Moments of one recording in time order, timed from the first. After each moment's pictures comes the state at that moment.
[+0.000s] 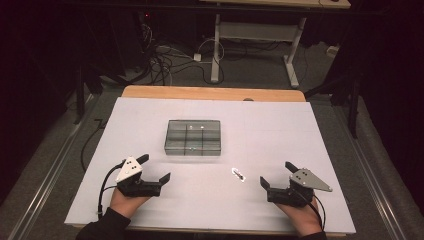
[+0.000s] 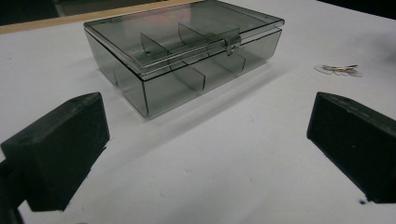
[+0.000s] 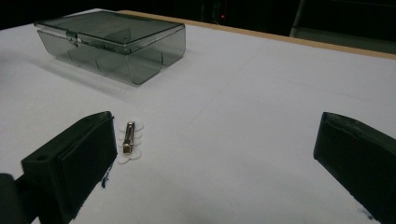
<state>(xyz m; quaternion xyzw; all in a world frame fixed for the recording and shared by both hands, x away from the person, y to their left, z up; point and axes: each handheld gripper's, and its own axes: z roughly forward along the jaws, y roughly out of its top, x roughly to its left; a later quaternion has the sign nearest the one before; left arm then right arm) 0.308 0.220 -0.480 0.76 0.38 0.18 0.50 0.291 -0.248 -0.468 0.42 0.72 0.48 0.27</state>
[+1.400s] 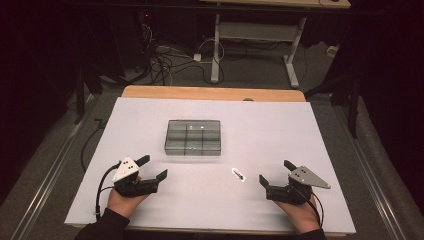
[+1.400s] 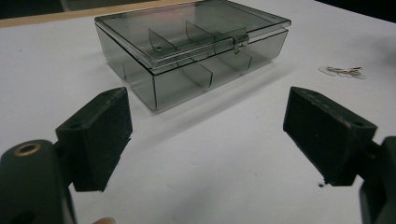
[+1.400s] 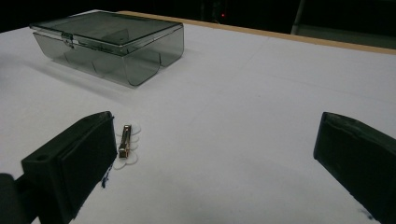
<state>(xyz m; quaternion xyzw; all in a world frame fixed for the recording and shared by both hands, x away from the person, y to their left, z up) 0.307 0.226 -0.479 0.75 0.40 0.17 0.50 0.297 -0.247 -0.471 0.42 0.72 0.48 0.27</state>
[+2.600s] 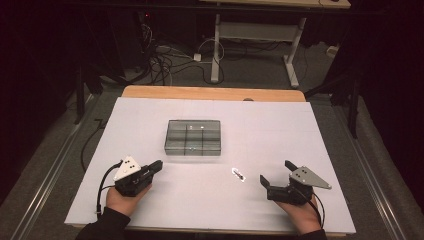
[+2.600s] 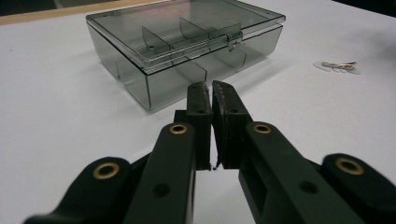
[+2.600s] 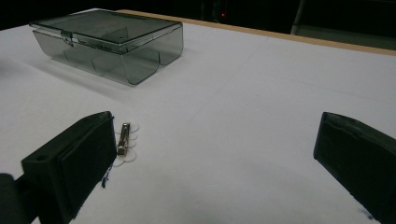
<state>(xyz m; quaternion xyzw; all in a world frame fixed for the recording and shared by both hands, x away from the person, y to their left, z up) 0.308 0.224 -0.476 0.76 0.39 0.17 0.49 0.296 -0.249 -0.470 0.42 0.72 0.48 0.27</state>
